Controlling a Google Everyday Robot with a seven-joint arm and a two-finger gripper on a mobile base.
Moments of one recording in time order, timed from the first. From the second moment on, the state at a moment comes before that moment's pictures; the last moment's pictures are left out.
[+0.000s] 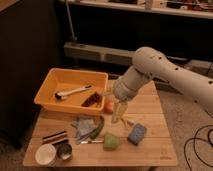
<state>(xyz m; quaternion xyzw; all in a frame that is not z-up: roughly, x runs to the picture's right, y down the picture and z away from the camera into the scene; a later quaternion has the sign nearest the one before) 0.016 0.072 0.610 -0.35 -0.31 -0.02 0.89</state>
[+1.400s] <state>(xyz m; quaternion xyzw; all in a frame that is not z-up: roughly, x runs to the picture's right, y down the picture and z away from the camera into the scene) -0.039 -0.040 0.710 -0.20 -0.30 -0.16 0.92</state>
